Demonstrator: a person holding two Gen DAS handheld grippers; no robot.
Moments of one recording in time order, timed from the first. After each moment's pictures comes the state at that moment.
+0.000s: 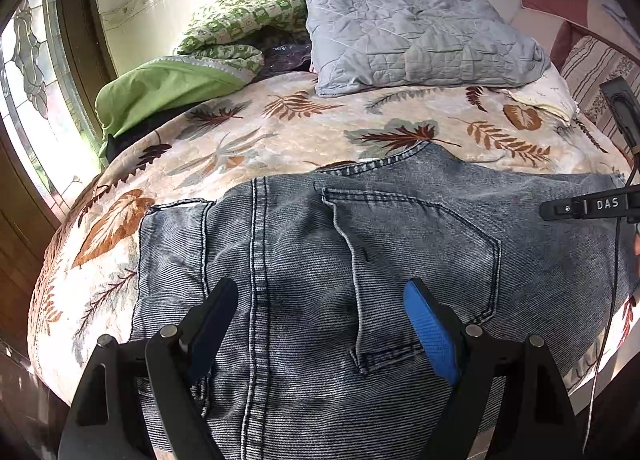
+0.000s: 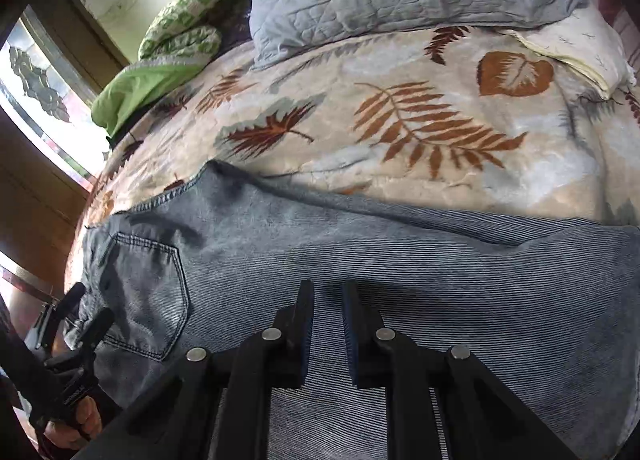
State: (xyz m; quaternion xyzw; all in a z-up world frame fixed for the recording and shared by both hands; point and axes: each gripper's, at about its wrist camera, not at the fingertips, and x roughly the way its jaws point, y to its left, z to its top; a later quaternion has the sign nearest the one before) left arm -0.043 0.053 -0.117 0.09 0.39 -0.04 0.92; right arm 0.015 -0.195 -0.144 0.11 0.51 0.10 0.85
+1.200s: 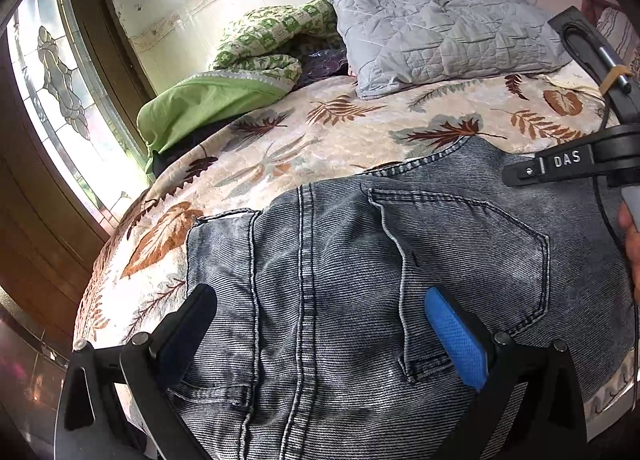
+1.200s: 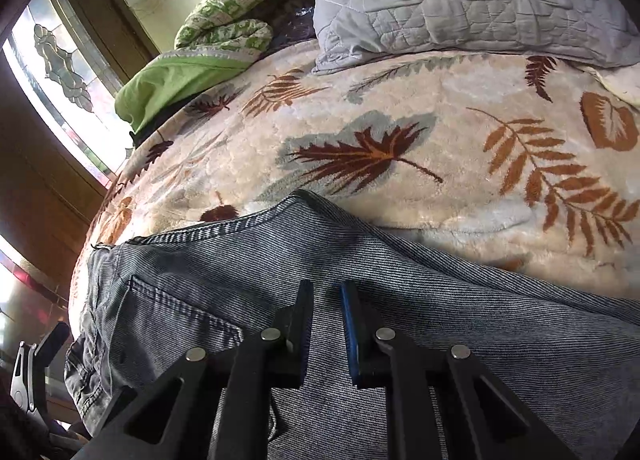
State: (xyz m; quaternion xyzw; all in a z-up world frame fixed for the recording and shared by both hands) left arm -0.041 0.052 -0.118 0.14 0.36 0.06 0.92; right arm 0.061 -0.119 -0.147 0.11 0.46 0.15 0.87
